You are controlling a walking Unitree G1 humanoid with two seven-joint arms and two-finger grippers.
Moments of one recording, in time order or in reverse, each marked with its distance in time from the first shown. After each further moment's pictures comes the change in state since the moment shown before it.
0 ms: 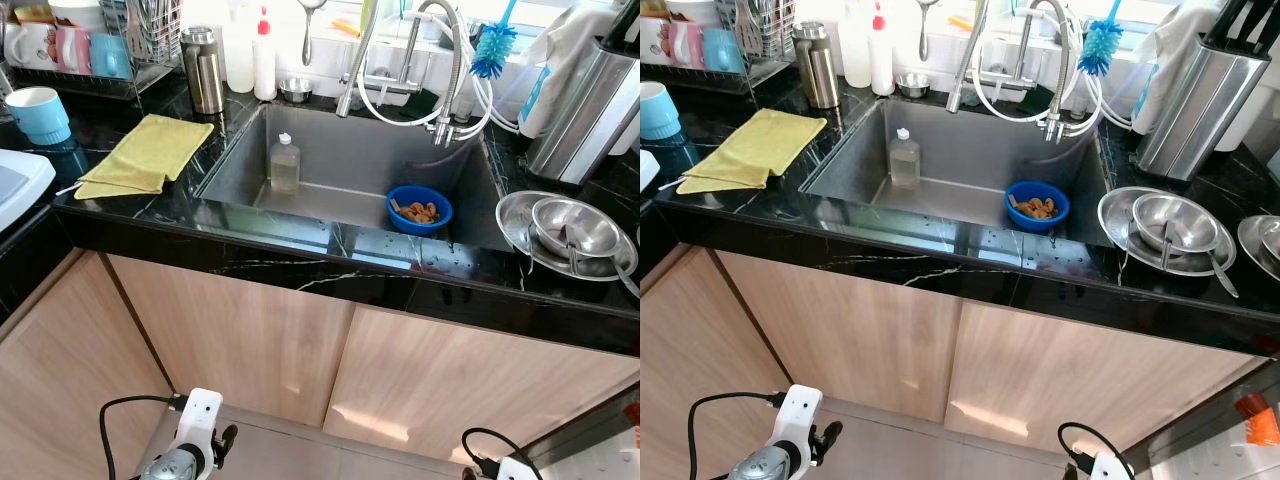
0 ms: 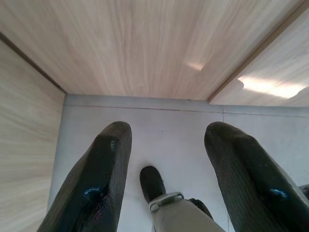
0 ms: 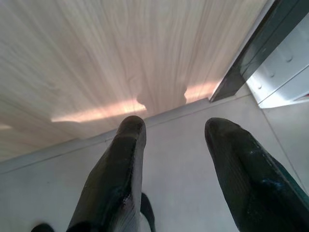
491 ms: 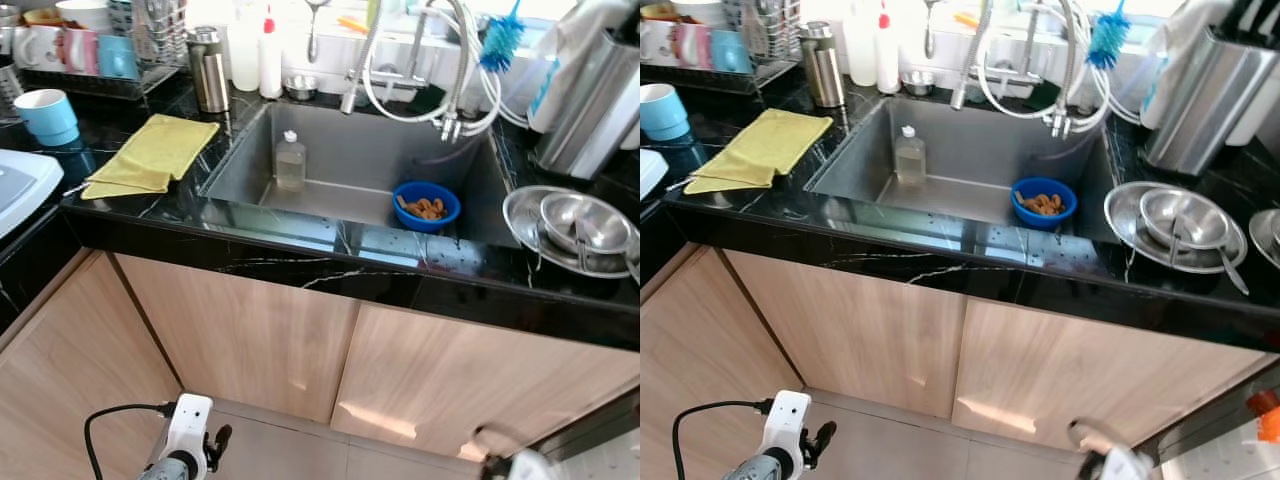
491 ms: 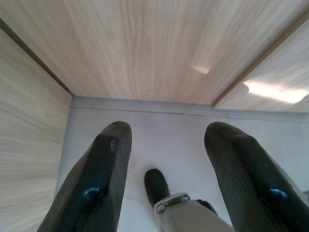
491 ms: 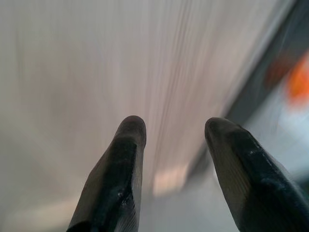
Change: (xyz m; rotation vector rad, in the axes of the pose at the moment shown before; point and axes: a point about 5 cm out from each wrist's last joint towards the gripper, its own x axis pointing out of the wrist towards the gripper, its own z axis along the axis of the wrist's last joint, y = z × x) left arm -0.005 0.006 -0.003 -0.017 -0.053 0.010; right arm 0.021 -0.031 0.105 -0.066 -0.384 -0.110
